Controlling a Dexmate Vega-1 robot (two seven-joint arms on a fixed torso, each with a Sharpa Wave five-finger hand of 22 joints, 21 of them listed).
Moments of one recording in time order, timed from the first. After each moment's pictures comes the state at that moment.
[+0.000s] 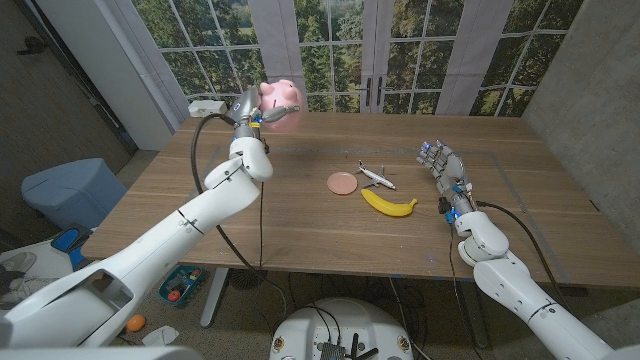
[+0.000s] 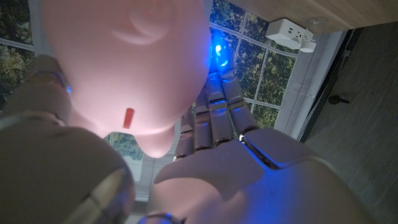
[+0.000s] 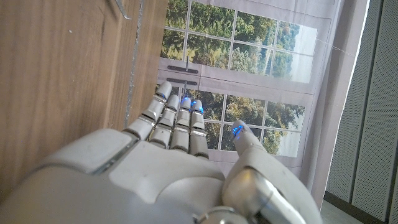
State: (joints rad) left arm 0.72 0.60 0.60 -1.95 0.22 0.74 0.66; left_hand 0.66 -0.34 0.56 -0.18 0.25 0.39 0.19 0.62 0.32 0.77 0.25 0.35 0.41 0.92 0.19 0.37 0.45 0.59 0.02 1.08 0.17; right arm -1.17 -0.54 -0.27 -1.62 0.66 0.39 -0.15; right_hand 0.31 0.17 0.51 -0.04 0.18 0.44 0.06 0.20 0.19 0.41 0.06 0.24 0.23 0.22 -0.02 0.40 0.41 0.27 -0.01 0.65 0.17
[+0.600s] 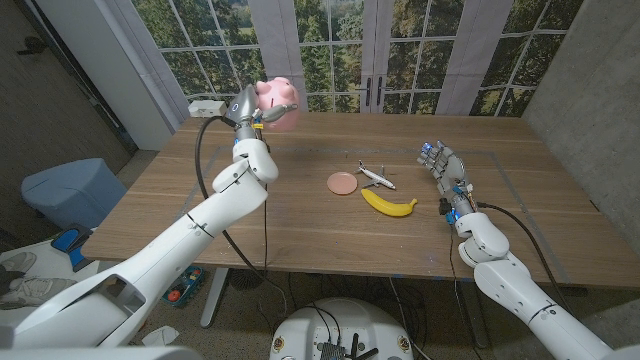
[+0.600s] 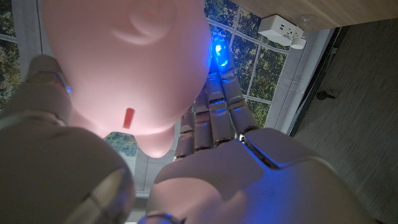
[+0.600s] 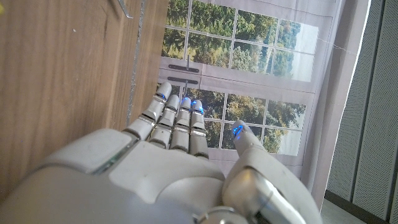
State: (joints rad) left arm 0.73 0.56 0.57 -1.97 0.25 0.78 0.65; left_hand 0.66 -0.34 0.56 -0.18 0.25 0.39 0.19 0.62 0.31 0.77 0.25 0.34 0.41 0.92 0.19 0.36 0.45 0.59 0.01 1.08 0.17; right arm -1.18 -0.54 -0.26 -1.62 0.67 0.39 -0.15; right_hand 0.31 0.17 0.51 -0.04 0.18 0.44 0.06 0.20 0.19 0.41 0.06 0.24 0.23 0.22 -0.02 0.40 0.41 0.27 -0.01 0.65 0.17
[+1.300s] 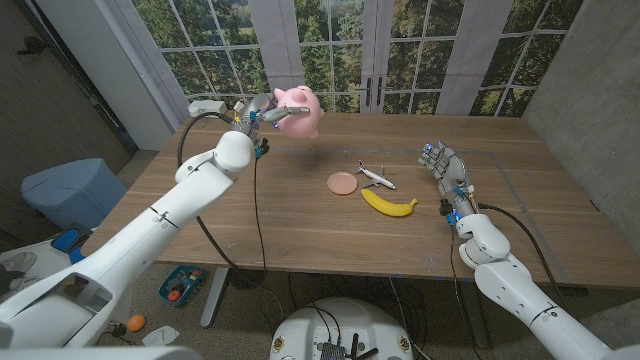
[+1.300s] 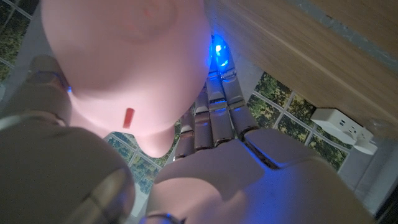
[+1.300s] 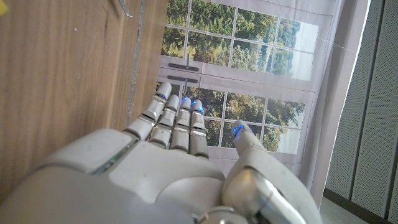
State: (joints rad) left arm 0.76 0.69 0.43 -1.88 -0.12 0.34 0.24; left_hand 0.66 -0.34 0.56 -0.18 0.26 0.39 0.19 0.62 0.31 0.78 0.25 0.34 0.41 0.92 0.18 0.36 0.45 0.59 0.01 1.08 0.17; right arm -1.19 -0.54 -0.26 -1.63 0.66 0.40 -0.16; right_hand 0.31 0.17 0.51 -0.04 0.18 0.44 0.06 0.20 0.19 0.41 0.06 0.24 0.23 0.22 -0.02 0.39 0.41 0.27 -0.01 0.65 0.17
